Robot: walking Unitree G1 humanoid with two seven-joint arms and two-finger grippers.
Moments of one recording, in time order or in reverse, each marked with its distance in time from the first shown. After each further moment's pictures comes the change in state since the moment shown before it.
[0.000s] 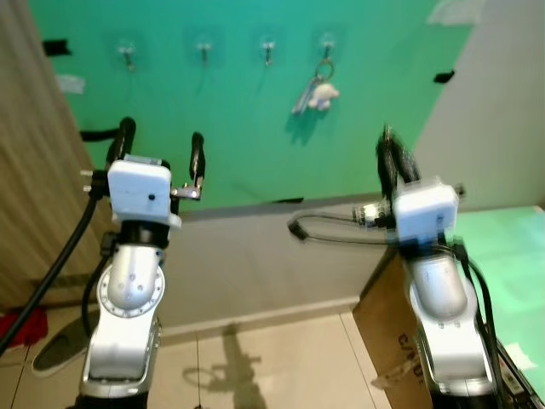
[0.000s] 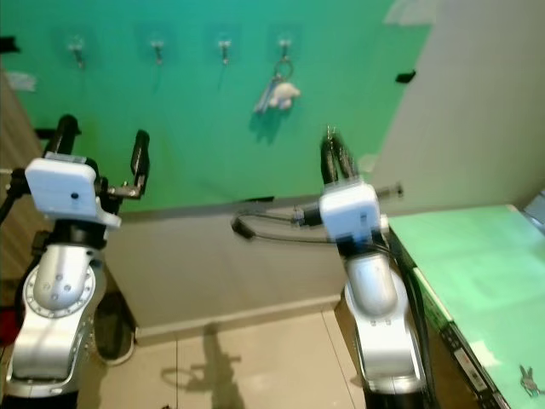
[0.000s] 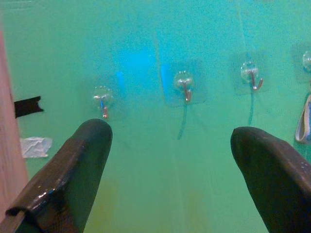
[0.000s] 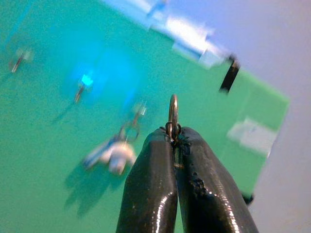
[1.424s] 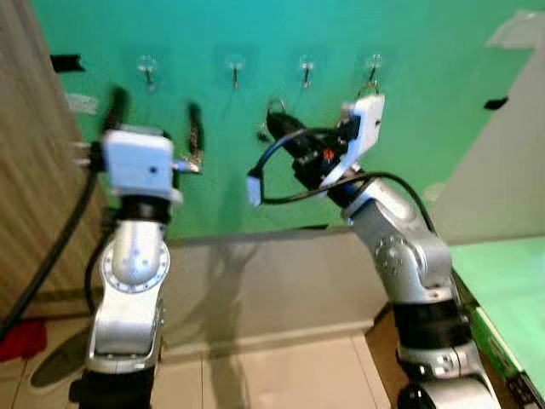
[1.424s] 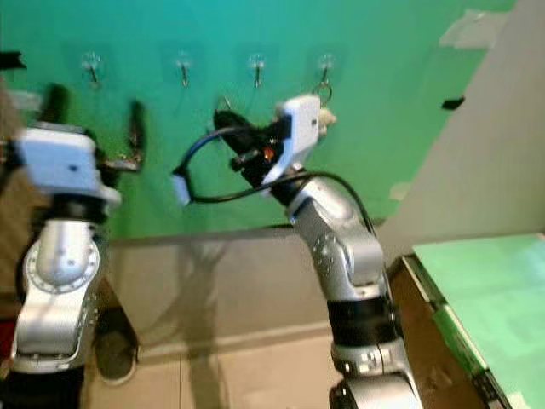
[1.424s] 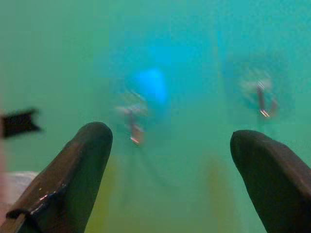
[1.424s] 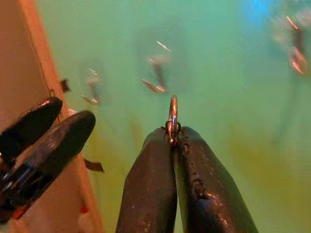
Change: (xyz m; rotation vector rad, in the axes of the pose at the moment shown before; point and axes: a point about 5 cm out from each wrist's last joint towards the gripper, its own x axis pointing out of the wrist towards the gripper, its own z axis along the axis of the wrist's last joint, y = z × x) left arm 0.022 -0.002 0.014 0.029 -0.032 0.008; right arm 0.073 0.055 -0.002 0.978 0.244 0.533
